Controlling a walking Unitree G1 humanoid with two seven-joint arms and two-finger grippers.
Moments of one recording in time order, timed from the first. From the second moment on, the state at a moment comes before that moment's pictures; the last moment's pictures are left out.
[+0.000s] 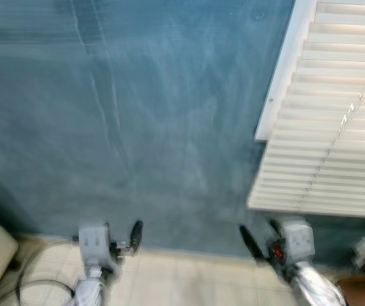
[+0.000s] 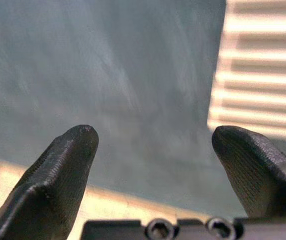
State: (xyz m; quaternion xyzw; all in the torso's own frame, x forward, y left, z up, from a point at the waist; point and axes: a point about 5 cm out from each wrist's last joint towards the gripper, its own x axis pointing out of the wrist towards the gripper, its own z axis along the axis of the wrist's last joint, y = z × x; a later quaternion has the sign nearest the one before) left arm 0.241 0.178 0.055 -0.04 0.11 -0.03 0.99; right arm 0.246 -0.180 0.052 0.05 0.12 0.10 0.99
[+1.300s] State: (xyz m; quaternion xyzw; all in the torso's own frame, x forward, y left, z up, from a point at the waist) left arm 0.259 0.185 0.060 0.03 0.08 0.03 1.00; right arm 0.263 -0.187 0.046 0.03 0.10 0.08 0.99
